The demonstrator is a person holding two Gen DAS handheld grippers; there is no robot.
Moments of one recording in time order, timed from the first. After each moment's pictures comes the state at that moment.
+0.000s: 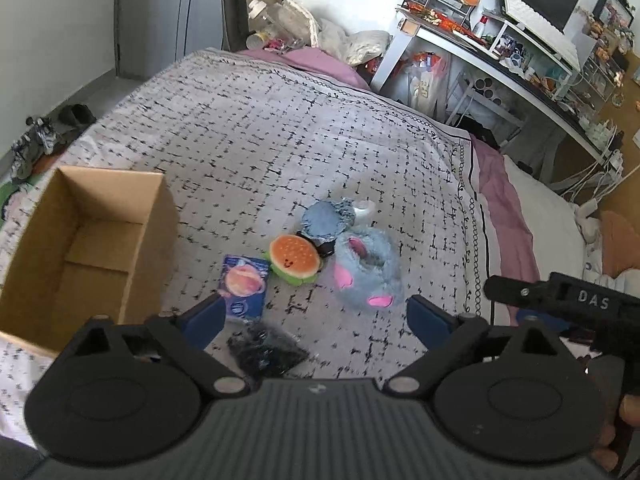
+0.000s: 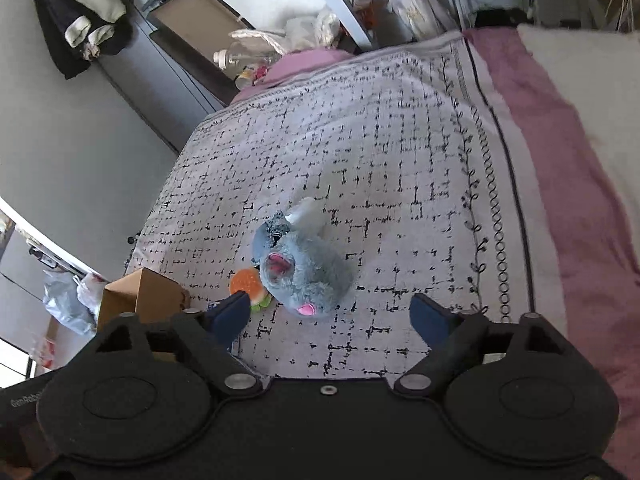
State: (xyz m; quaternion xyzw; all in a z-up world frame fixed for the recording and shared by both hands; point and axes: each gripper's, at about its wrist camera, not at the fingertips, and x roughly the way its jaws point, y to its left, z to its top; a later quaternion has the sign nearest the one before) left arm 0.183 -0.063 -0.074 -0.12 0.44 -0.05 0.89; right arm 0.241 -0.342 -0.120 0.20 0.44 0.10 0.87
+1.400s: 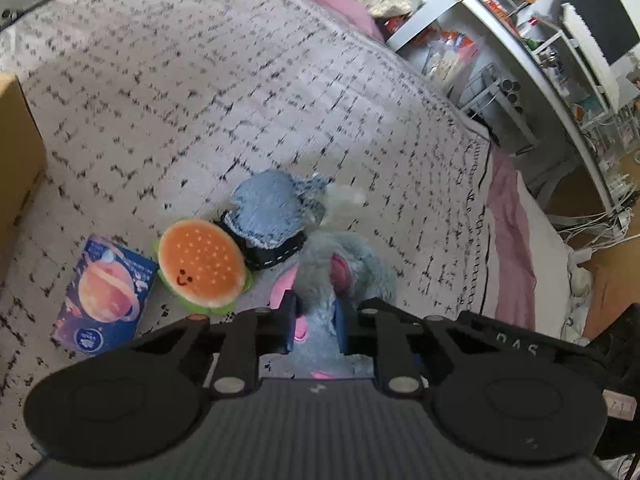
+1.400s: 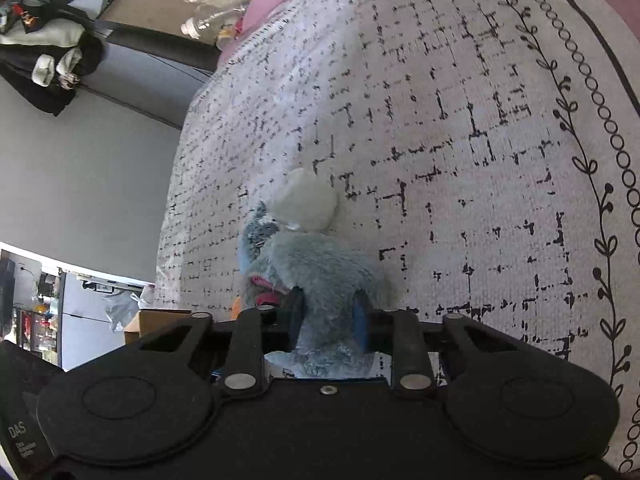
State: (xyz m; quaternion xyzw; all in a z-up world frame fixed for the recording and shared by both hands) left arm 0.292 -0.100 -0.171 -0.24 0.49 -0.06 0.84; right arm 0.335 -0.337 -0.216 0.34 0.50 0.16 0.78
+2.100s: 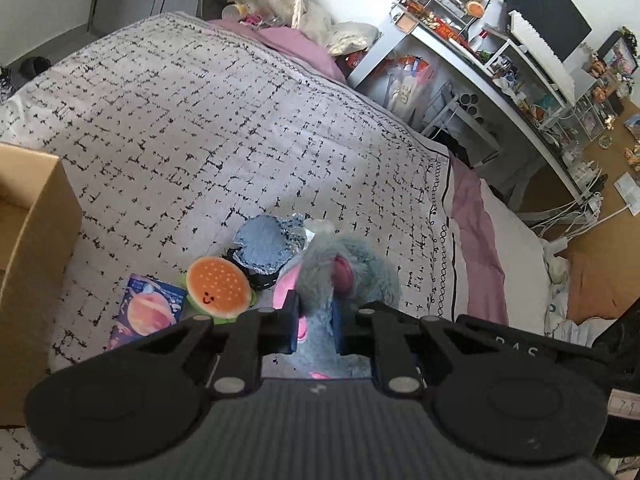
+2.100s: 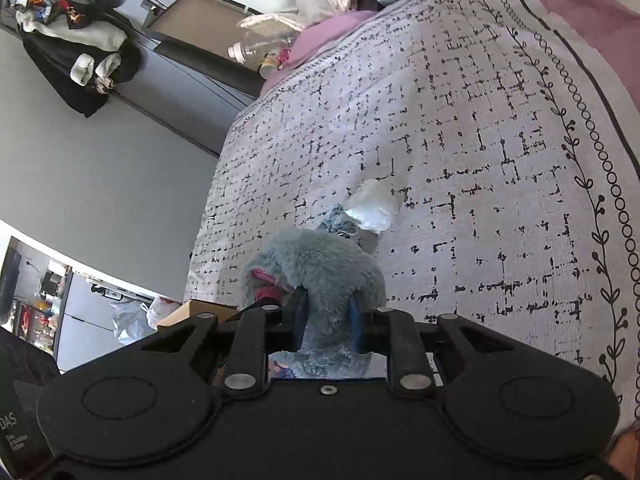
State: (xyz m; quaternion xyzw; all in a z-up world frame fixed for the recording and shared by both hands) left arm 0.254 -0.080 -0.117 -0.21 0.44 -0.10 0.87; right arm 0.287 -0.309 -0.158 0.32 0.44 0.16 0.82
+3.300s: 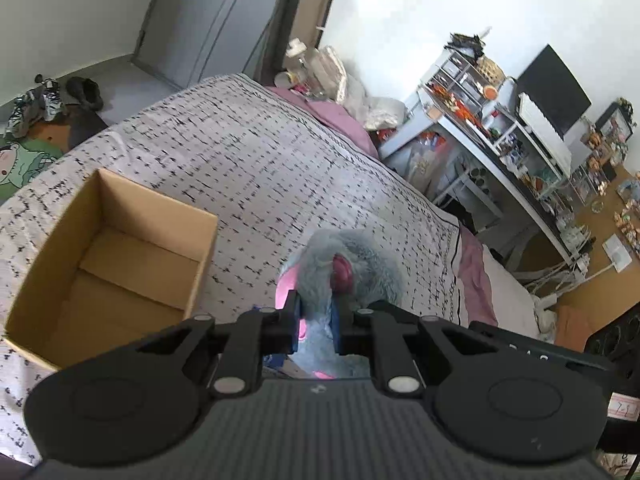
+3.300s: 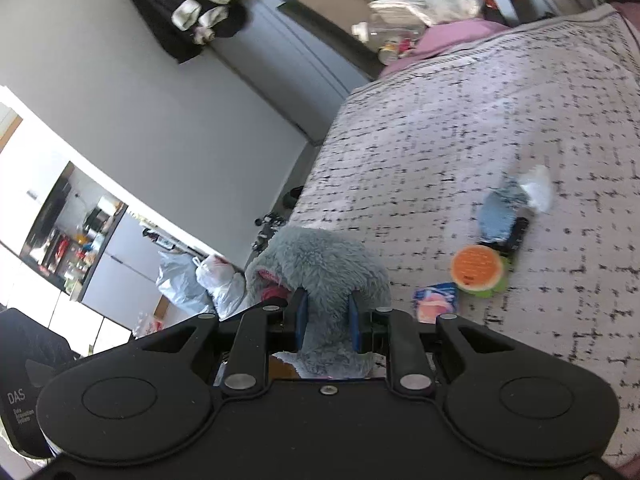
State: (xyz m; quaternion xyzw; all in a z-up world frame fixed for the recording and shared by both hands) left arm 0.177 0.041 -0.057 -0.25 0.37 -0.06 0.89; right arm 0.243 -0.193 -0.094 0.26 0.40 0.27 0.83
